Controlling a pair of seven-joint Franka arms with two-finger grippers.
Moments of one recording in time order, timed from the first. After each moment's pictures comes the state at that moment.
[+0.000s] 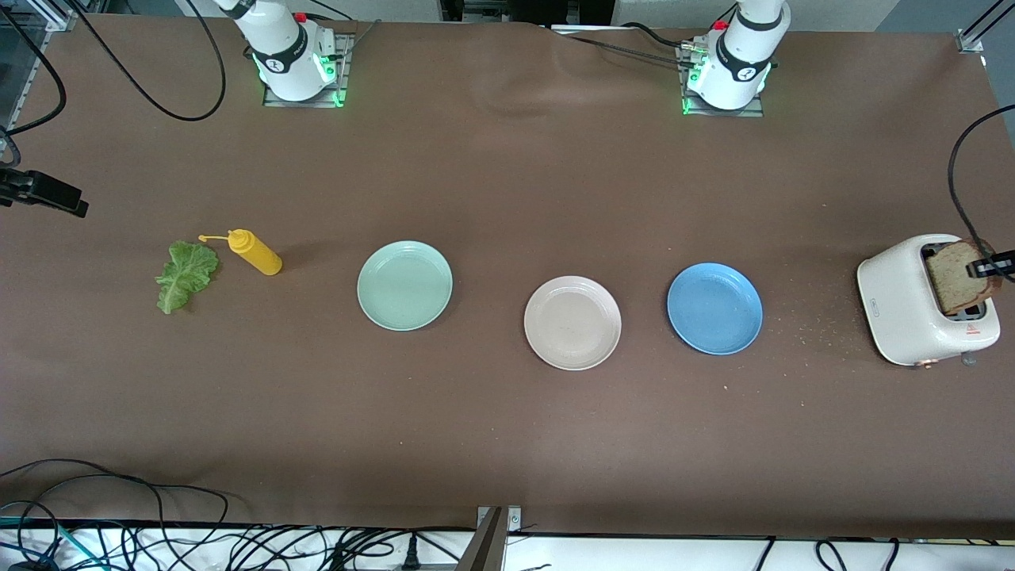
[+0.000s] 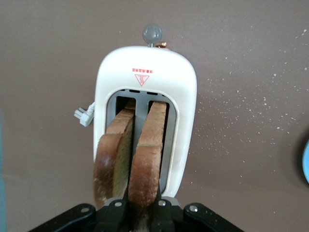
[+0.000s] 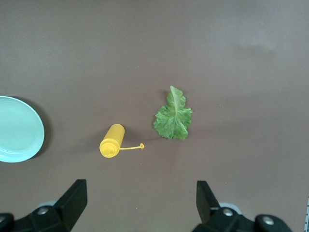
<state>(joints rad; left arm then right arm) 0.32 0.37 0.07 -1.54 0.14 1.75 0.15 -0.08 0.15 0.00 -1.43 -0.09 1.48 0.03</state>
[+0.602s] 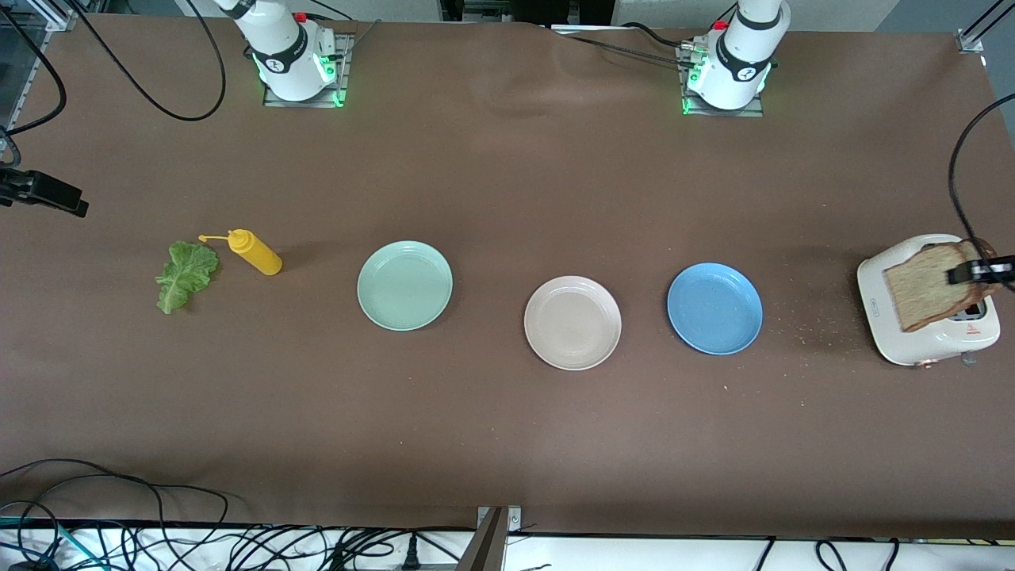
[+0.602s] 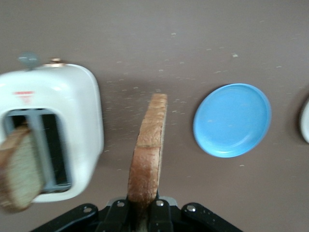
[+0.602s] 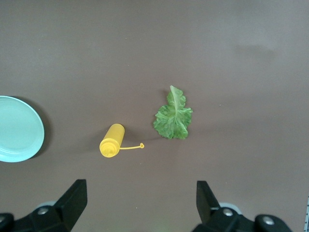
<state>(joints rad) 0.23 0.48 0.05 -1.24 -0.17 1.46 0.20 -0.08 0.15 0.00 -1.43 -0.09 1.48 0.03</state>
